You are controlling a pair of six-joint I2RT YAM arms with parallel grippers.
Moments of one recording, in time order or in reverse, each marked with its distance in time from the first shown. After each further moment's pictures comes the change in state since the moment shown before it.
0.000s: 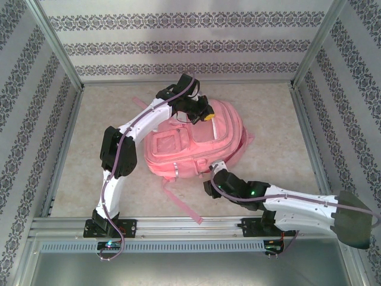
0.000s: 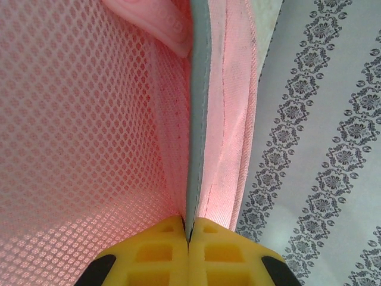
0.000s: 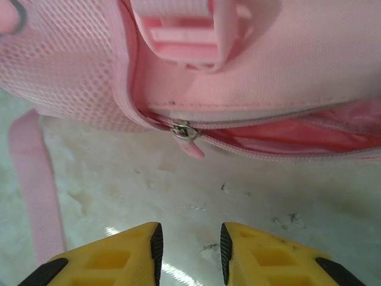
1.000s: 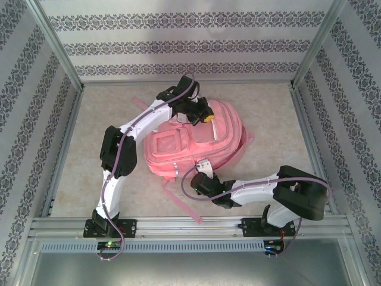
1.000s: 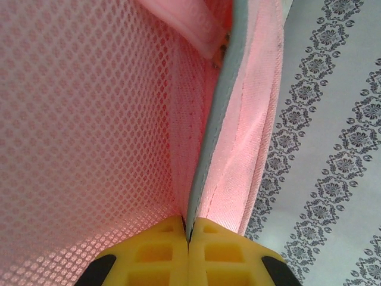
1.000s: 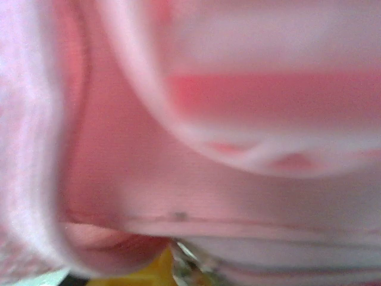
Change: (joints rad) left arm 0.002 0.000 -0.047 0.033 0.003 -0.037; right arm 0.063 0.502 0.095 0.317 0.261 0.040
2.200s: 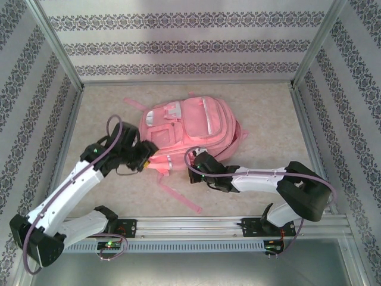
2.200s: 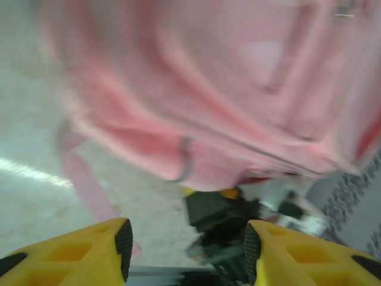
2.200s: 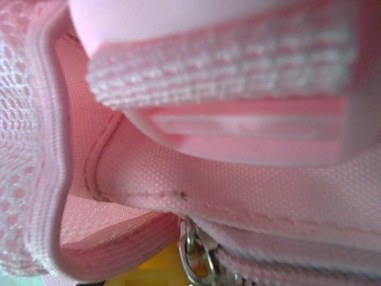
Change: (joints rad) left arm 0.065 -1.156 -1.032 -0.245 -0.367 -0.185; right arm -0.215 0.003 0.126 -0.006 -0.439 0.023
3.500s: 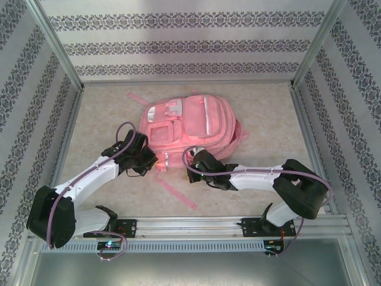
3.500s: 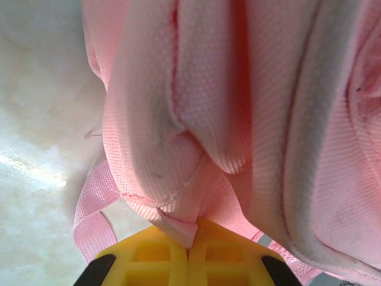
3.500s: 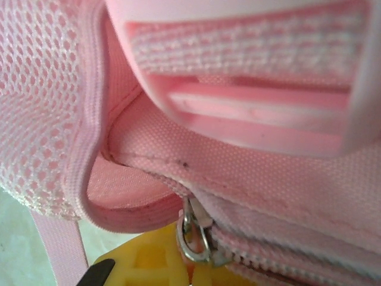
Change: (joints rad) left arm 0.066 0.228 -0.196 0.355 -0.002 0.018; right arm -0.011 0.029 0.017 0.005 -0.040 -0.084
